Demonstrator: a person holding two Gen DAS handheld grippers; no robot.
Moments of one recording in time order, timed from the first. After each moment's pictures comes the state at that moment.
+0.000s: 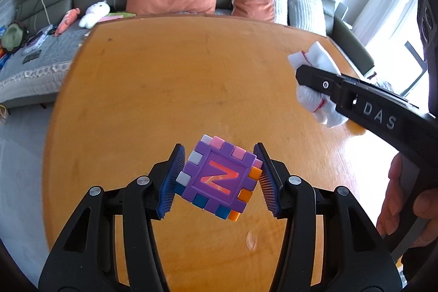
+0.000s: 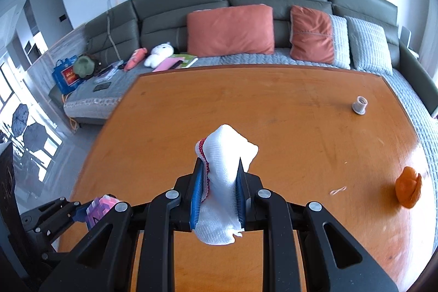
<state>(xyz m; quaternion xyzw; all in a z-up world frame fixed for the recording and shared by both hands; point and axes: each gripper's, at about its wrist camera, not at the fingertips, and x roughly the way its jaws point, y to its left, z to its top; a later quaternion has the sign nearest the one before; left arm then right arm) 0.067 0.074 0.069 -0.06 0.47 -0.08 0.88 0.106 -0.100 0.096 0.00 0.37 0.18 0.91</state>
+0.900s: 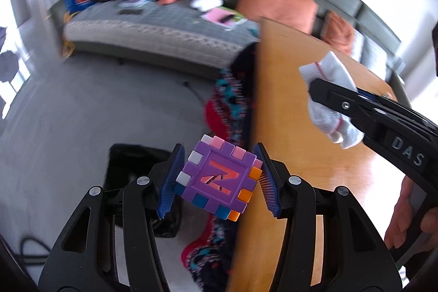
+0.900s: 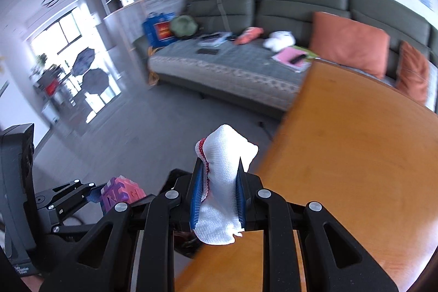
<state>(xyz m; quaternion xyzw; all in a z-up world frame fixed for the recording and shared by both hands) -0.105 0.332 0.070 -0.15 0.44 0.10 0.88 -0.043 0.192 0.096 -0.09 0.37 0.39 0.84</state>
